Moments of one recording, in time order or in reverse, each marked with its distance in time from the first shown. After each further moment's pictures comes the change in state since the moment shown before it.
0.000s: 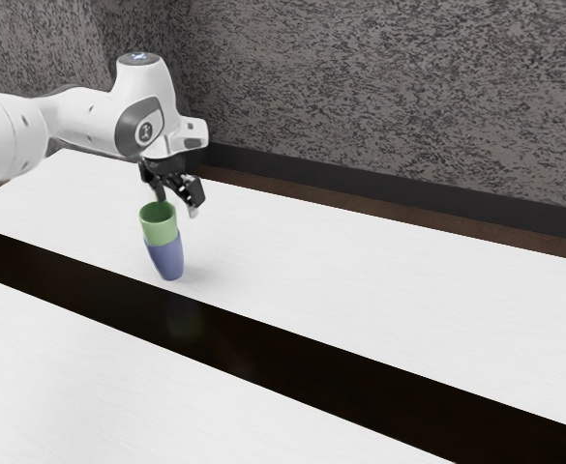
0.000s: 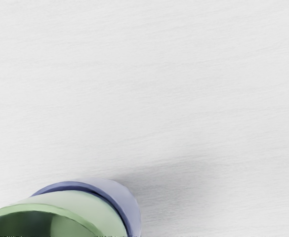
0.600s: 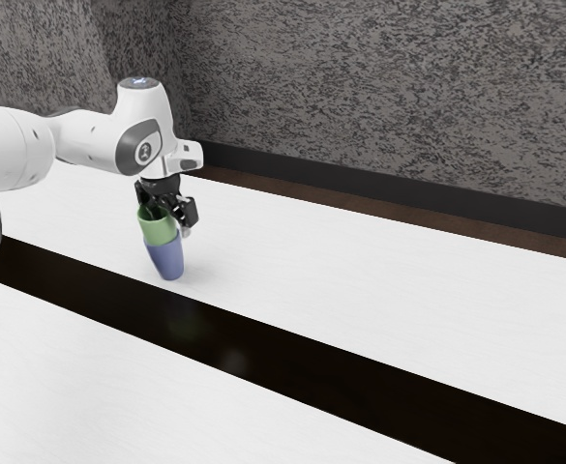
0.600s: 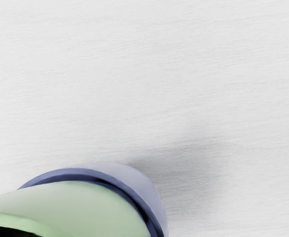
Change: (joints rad) arm 0.029 0.081 0.011 0.002 0.001 0.020 0.007
